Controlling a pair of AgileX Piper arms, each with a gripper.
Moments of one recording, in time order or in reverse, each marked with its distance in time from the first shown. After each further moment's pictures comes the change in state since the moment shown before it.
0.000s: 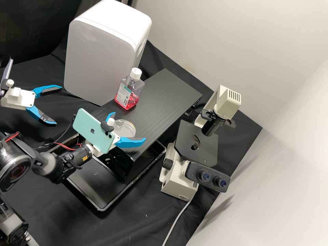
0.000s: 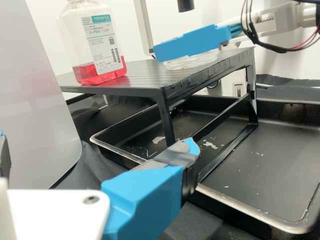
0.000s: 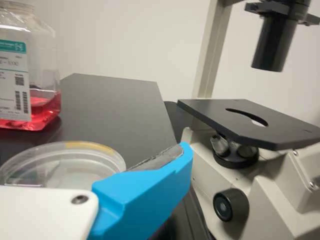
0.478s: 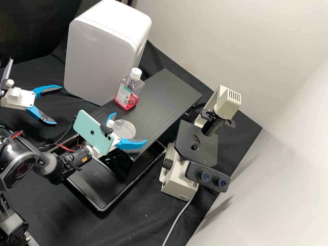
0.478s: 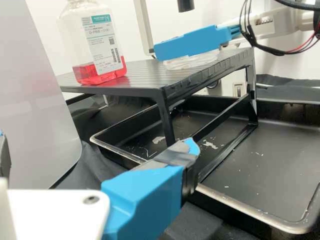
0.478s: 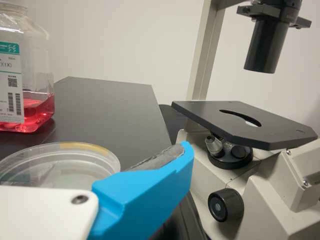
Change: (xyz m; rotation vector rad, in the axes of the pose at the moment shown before) left arm 0.000 0.000 0.000 0.000 0.000 0.000; right arm 0.002 -0.003 0.002 -0.003 0.004 0.026
